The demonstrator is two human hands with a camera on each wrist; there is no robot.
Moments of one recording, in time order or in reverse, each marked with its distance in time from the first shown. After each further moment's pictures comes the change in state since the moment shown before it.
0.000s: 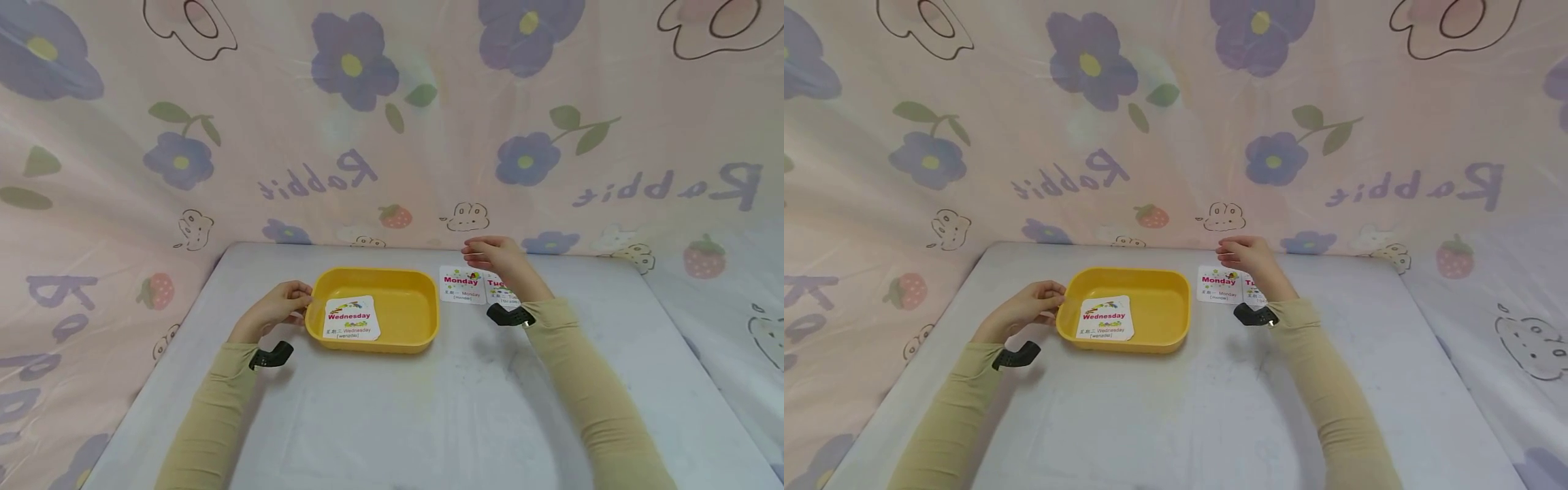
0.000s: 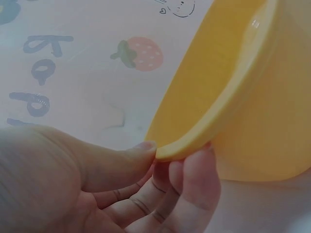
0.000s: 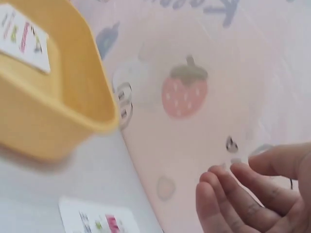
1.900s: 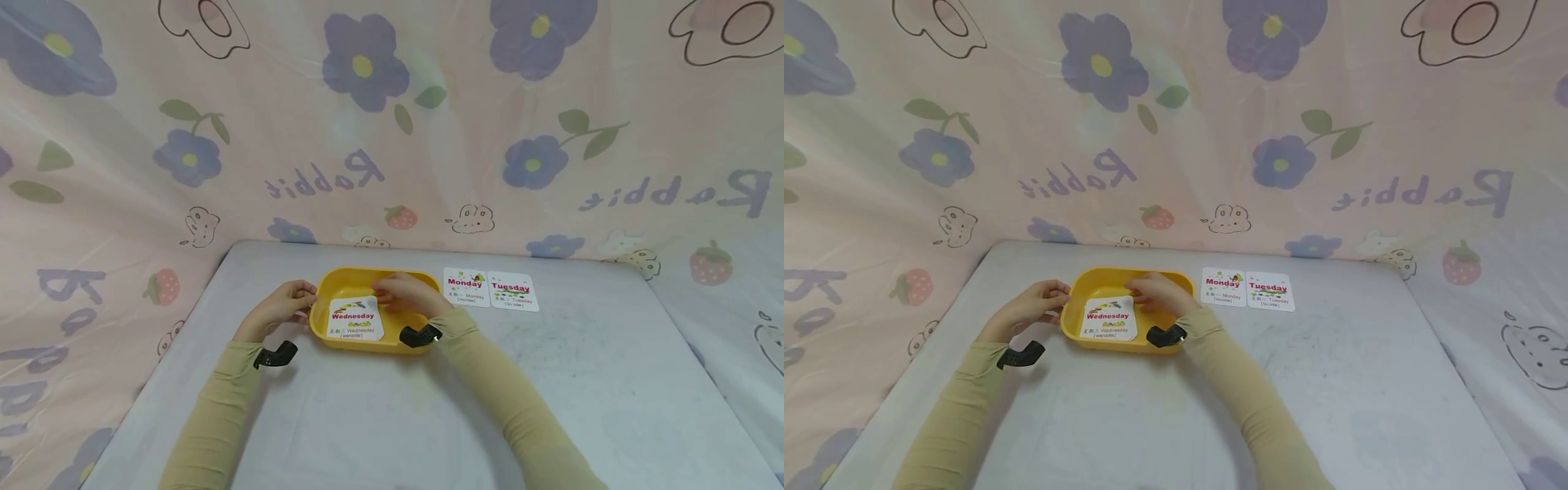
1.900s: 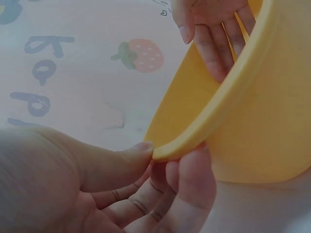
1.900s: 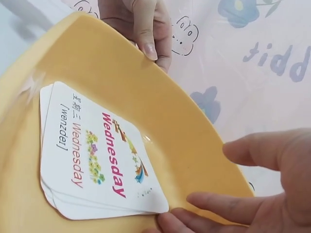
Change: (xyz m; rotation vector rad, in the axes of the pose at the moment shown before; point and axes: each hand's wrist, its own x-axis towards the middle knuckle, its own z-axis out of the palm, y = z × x) left_hand -0.003 -0.002 -0.001 -0.016 0.000 0.025; right_hand 0.011 0.018 0.171 -0.013 -0.354 0.238
